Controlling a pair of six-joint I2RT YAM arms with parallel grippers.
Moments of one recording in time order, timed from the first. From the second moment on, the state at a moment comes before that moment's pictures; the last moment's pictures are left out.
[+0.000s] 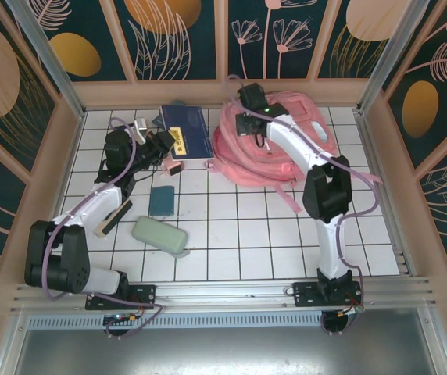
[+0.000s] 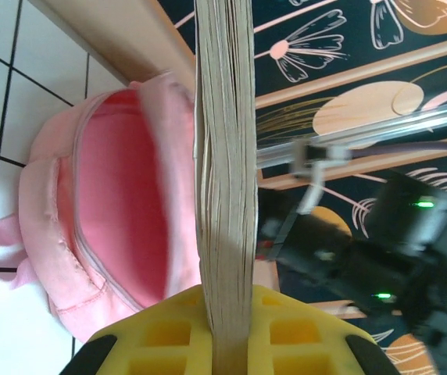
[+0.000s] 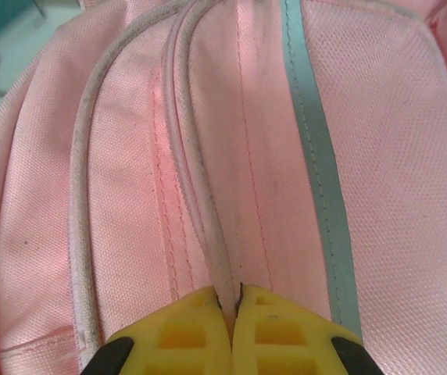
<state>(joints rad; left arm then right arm) -0.17 1.42 0.83 0.40 0.60 -1.16 0.48 2.11 2.01 -0.76 0.17 0.25</state>
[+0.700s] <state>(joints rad) -0.45 1.94 1.11 0.65 0.46 -1.32 0.24 2.00 2.07 -0.77 -0.42 0.44</state>
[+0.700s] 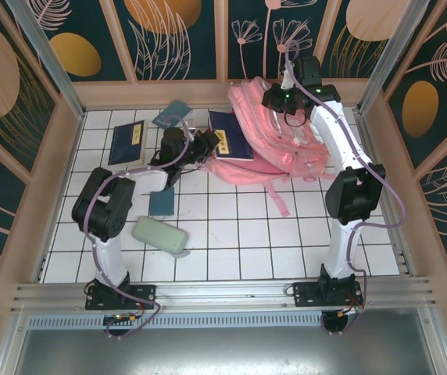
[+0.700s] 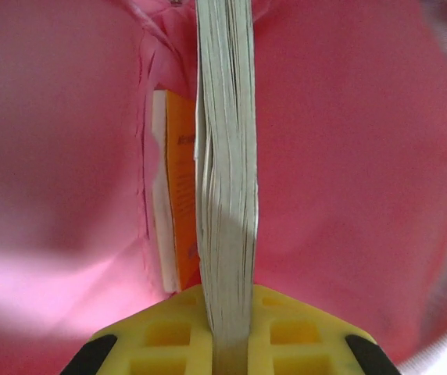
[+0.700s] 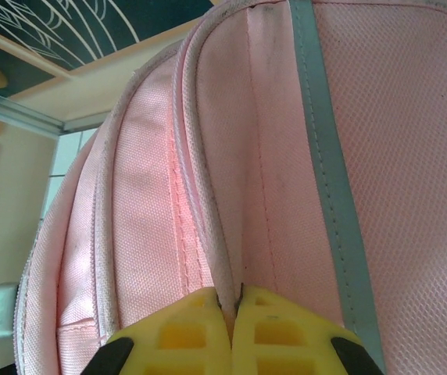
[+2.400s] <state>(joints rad) -0.63 1.97 1.51 0.05 0.08 -1.12 0.16 1.90 1.89 -0.66 -0.57 0.50</state>
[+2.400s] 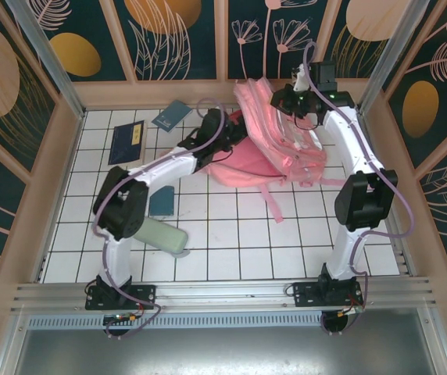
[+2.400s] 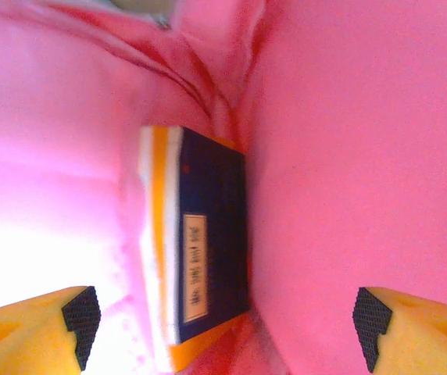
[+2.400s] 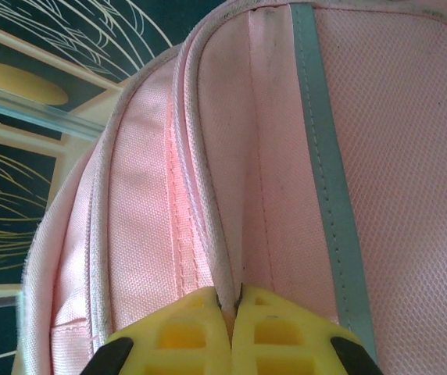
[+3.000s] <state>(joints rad) -0.40 1.51 1.14 -0.22 -0.07 -0.88 0.29 1.91 1.64 -0.55 -0.40 0.38</state>
